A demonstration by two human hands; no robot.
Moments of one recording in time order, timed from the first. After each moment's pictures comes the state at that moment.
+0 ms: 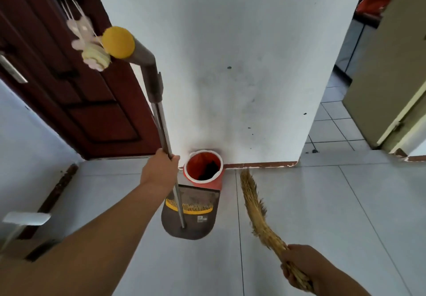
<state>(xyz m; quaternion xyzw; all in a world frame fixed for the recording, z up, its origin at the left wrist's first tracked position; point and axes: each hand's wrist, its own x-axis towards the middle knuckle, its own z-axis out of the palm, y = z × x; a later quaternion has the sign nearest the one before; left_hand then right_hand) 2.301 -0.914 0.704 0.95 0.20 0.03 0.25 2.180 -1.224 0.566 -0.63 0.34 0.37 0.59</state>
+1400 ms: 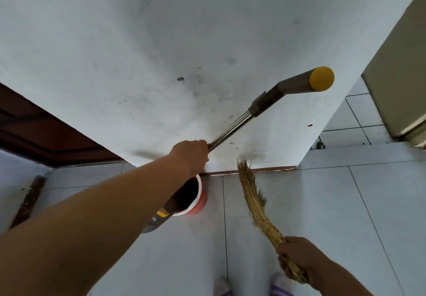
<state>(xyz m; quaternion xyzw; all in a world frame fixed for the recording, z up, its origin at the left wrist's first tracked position) 2.711 -1.099 0.640 0.95 -0.14 -0.21 -0.16 2.526 -1.341 0.506 -0.58 0.38 0.42 0.59</state>
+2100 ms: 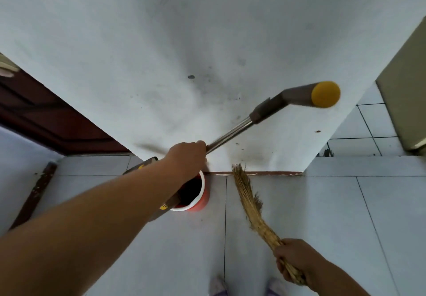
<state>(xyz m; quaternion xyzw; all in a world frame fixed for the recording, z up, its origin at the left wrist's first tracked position) 2.691 -1.088 0.642 0.96 -0.11 -0.17 -0.17 2.533 -1.345 0.501 -0.59 0.35 0.45 0.57</state>
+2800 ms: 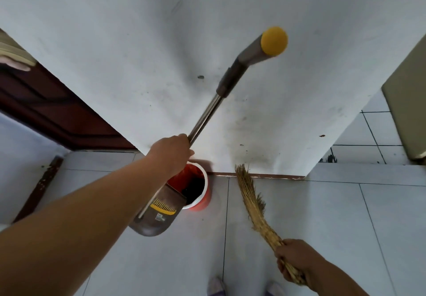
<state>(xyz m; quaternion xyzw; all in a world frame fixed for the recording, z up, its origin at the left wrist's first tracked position) 2.676 -1.052 0.669 0.98 0.03 -0.17 -0.06 2.529 -1.343 0.506 -0.60 0.35 0.46 0.55</state>
